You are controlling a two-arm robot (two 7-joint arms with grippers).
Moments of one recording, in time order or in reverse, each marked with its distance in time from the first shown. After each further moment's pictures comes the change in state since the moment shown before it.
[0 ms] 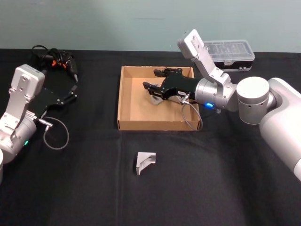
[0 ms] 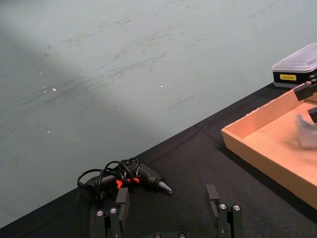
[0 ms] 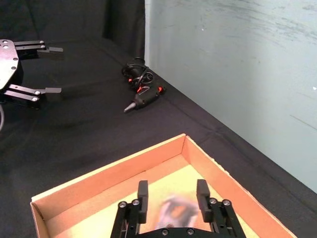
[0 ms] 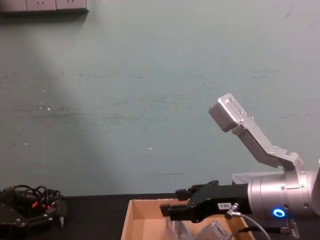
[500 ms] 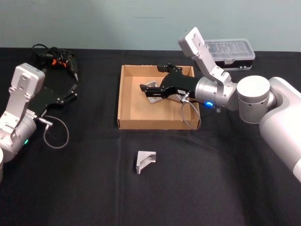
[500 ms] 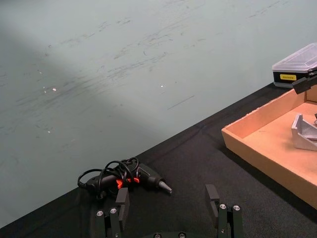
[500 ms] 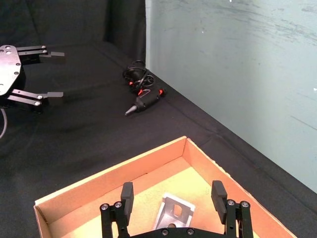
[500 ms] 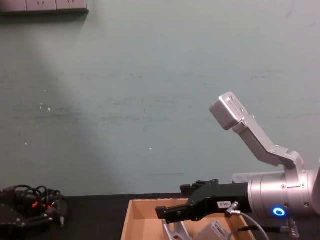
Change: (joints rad) left arm 0.000 0.000 0.000 0.000 0.000 0.000 0.000; right arm -0.012 -0.006 0.029 -0.013 -0.012 0.009 0.012
